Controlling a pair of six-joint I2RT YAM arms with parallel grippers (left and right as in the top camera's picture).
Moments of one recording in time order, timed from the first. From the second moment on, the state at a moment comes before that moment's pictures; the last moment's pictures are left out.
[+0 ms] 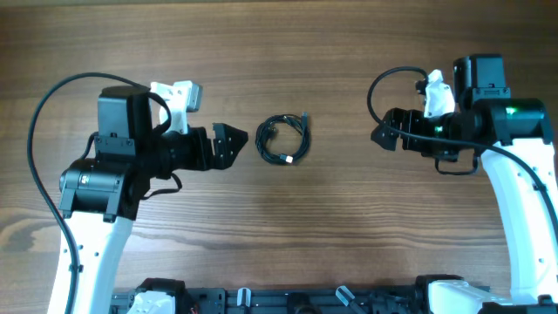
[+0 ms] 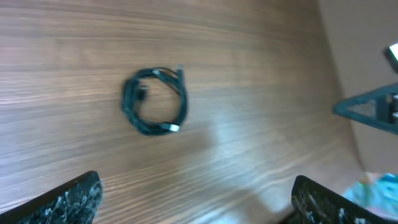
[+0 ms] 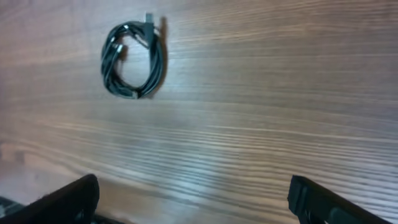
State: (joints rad) left arm -0.12 1.12 1.17 -0.93 0.52 -0.22; right arm 0.02 1.39 1.33 -1.21 -0.37 0.16
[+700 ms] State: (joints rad) left arm -0.44 1.68 1.18 -0.57 0.07 -0.50; right arm 0.25 1.42 1.32 -1.05 -0.33 0.17
